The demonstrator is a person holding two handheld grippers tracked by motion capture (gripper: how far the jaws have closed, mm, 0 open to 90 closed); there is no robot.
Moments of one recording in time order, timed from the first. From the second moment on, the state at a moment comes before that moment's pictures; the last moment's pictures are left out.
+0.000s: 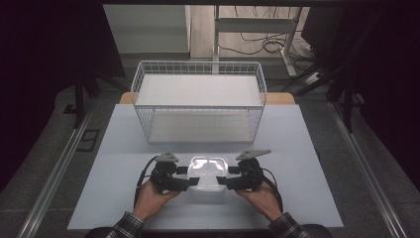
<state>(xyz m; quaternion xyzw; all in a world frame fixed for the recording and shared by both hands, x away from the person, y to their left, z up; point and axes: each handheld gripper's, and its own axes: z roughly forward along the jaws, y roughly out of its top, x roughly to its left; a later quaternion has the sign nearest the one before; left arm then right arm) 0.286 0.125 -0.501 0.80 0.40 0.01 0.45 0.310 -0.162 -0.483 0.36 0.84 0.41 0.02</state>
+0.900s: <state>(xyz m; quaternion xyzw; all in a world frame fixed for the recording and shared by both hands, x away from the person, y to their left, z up) 0.277 0.129 -0.490 0.74 0.45 0.07 0.49 0.304 -0.171 -0.469 0.42 0.78 0.46 0.08</state>
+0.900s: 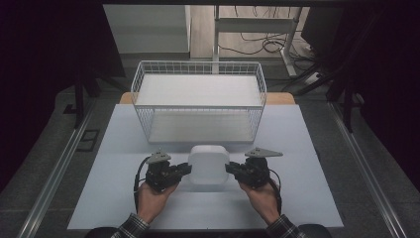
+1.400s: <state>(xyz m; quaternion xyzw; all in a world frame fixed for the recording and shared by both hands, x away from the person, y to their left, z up) 0.309 0.138 -0.476 0.73 0.45 0.10 0.50 0.337 -0.159 -0.454 0.40 0.78 0.47 0.10</state>
